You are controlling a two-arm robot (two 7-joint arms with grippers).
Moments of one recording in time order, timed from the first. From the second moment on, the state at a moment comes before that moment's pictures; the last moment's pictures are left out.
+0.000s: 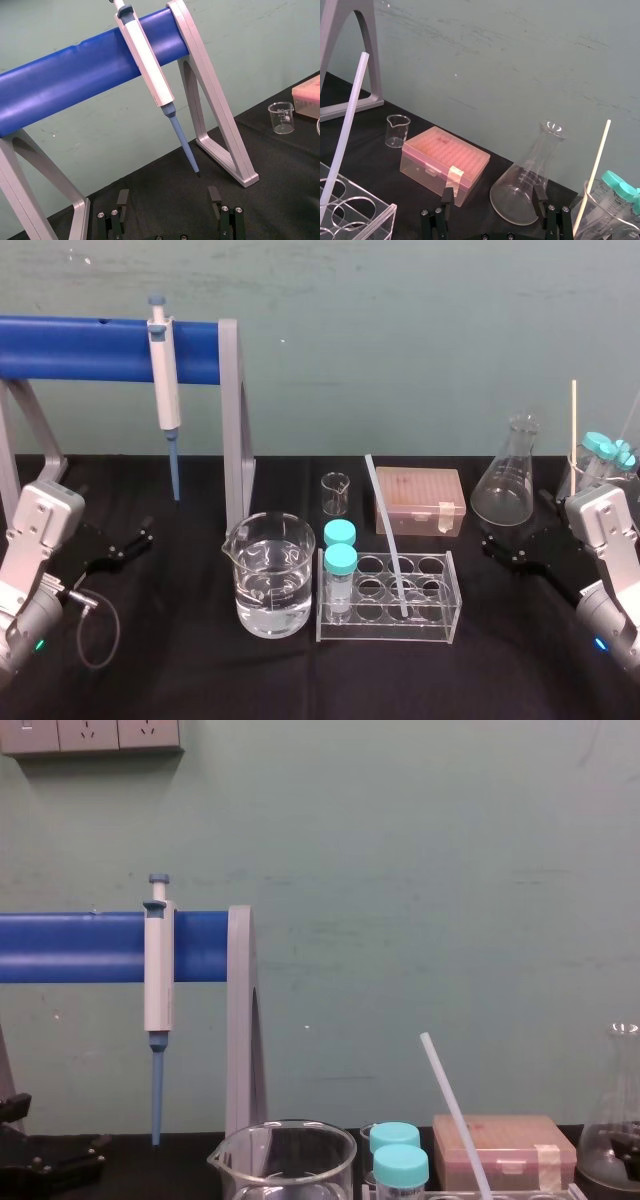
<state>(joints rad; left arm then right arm) -0.20 0.60 0.45 -1.41 -0.25 -0.12 0.03 0.20 0.60 -0.45 -1.41 0.25 -0.12 -0.03</state>
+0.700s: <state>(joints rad) -0.20 0.60 0.45 -1.41 -0.25 -0.12 0.03 0.24 0.55 -0.35 -1.44 0.46 -0.04 0.14</state>
